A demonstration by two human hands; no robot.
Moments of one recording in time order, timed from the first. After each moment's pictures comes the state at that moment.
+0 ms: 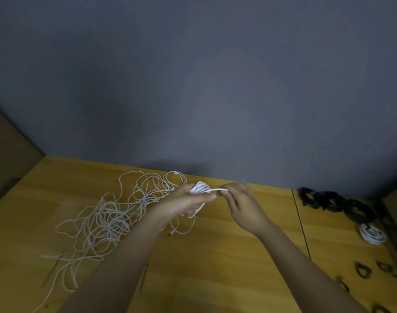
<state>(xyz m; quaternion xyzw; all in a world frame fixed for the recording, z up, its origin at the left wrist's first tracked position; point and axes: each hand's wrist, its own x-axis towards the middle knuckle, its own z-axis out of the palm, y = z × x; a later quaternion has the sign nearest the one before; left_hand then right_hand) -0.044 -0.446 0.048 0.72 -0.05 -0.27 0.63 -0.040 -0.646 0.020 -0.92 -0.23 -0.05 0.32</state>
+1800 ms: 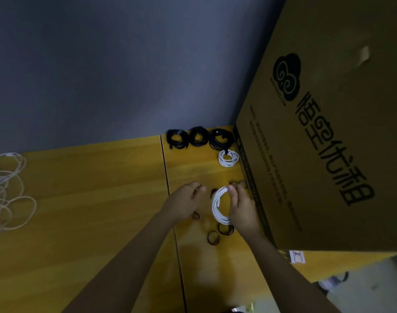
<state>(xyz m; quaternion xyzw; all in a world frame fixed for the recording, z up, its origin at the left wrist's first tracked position) -0.092 -0.907 -0.081 0.88 -0.21 -0.25 0.35 -0.176 -1.067 -0.088 -0.87 0.20 -0.07 0.45</state>
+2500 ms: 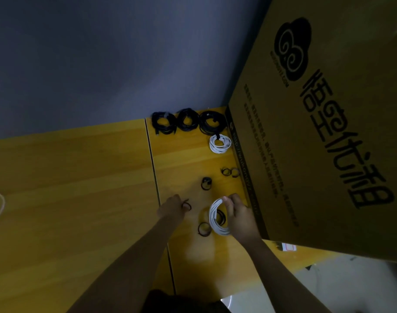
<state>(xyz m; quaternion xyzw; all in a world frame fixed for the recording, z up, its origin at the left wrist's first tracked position) -0.107 -0.928 -0.186 0.92 -0.03 -0.37 0.14 -0.208 -1.088 -0.127 -0.90 0.22 0.05 0.39</state>
